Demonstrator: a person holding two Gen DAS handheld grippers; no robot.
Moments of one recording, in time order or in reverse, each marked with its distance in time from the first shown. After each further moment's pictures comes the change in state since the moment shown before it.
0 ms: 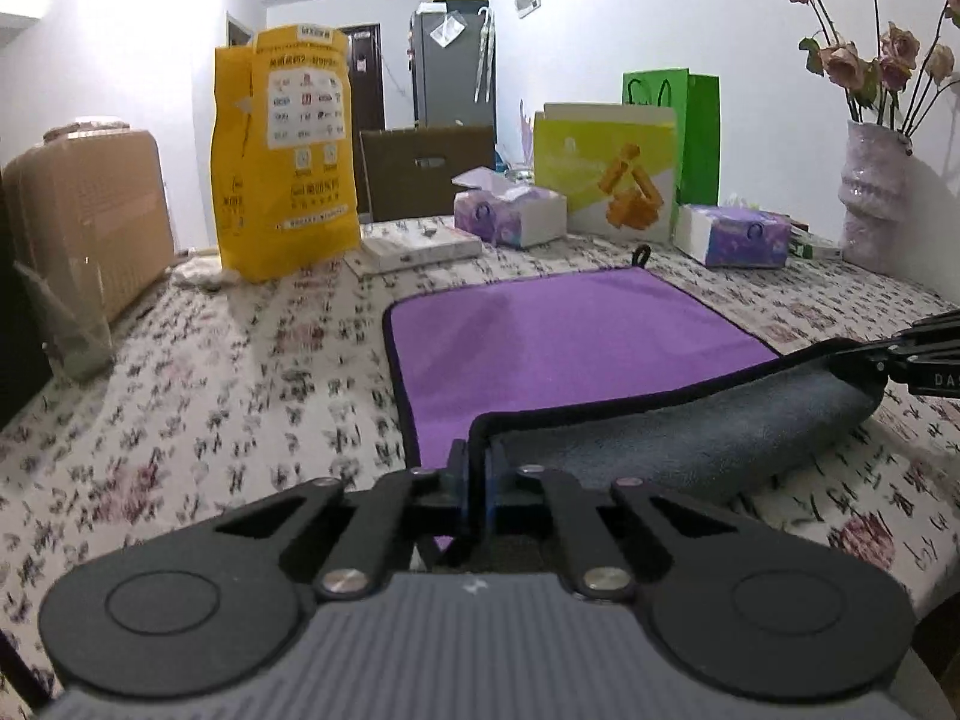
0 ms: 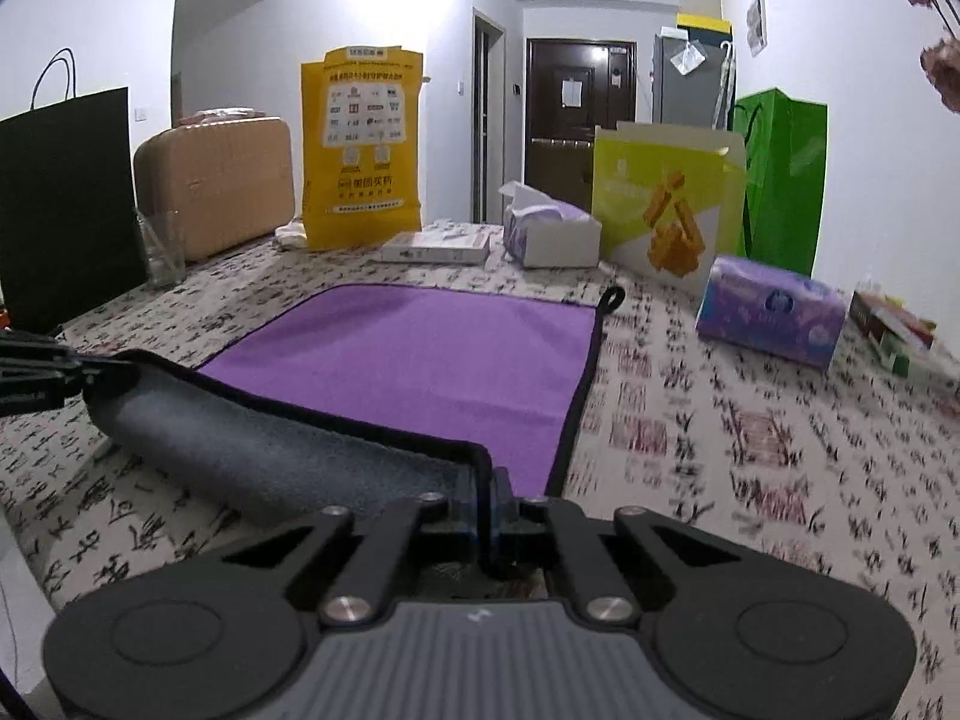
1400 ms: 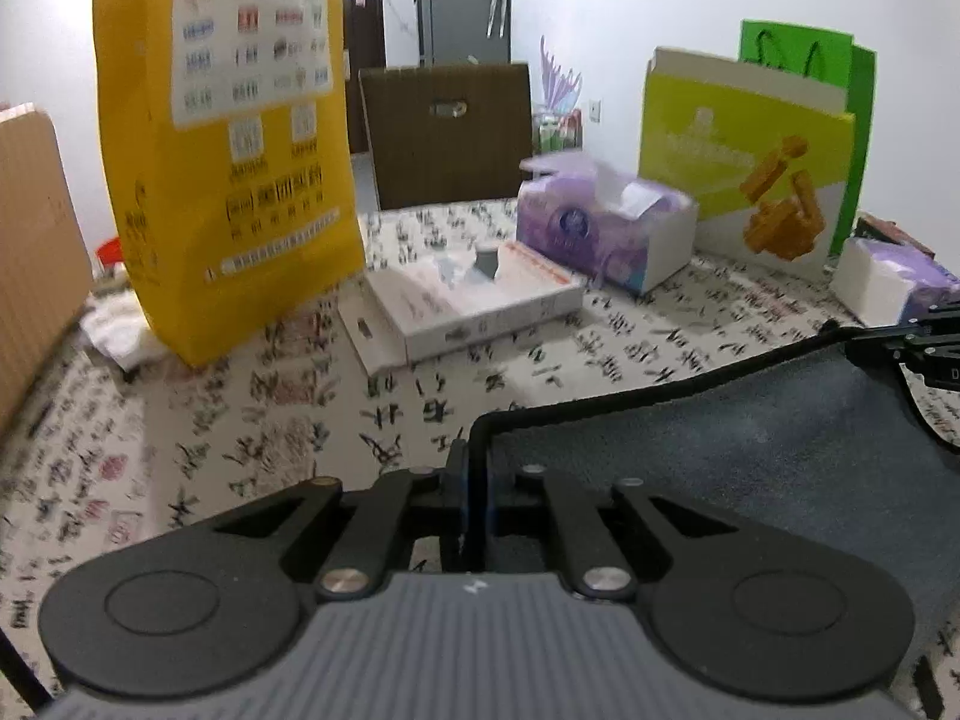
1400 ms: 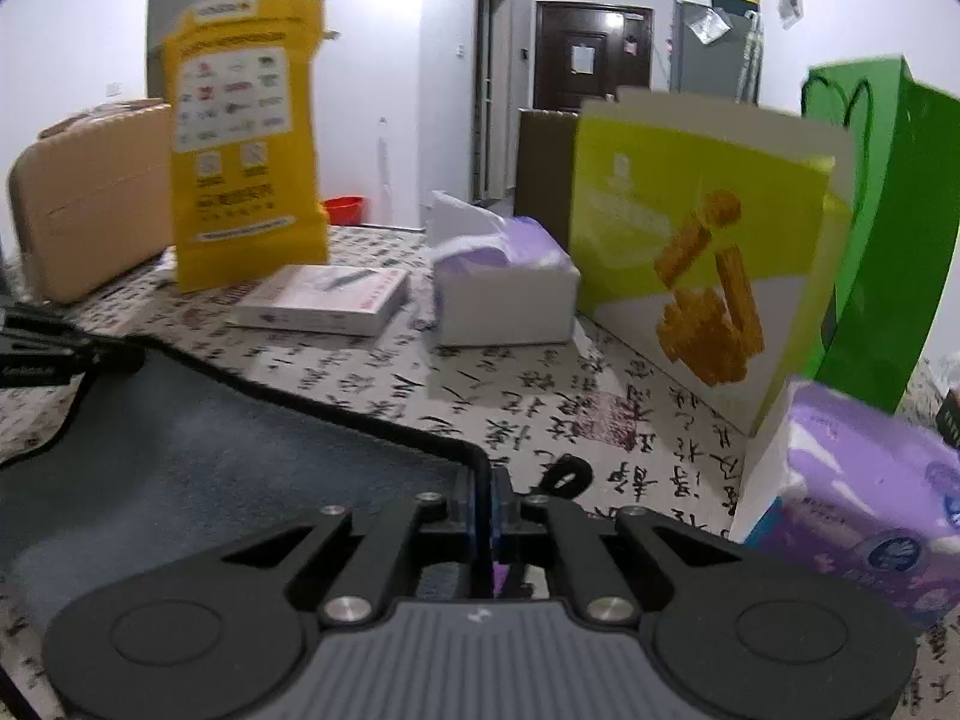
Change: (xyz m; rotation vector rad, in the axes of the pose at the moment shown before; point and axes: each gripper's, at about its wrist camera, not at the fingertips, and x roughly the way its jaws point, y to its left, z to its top) left arm 0.242 0.072 0.123 -0.024 0.162 -0.011; right arm 0.217 -0.091 0.134 -0.004 0.087 0.009
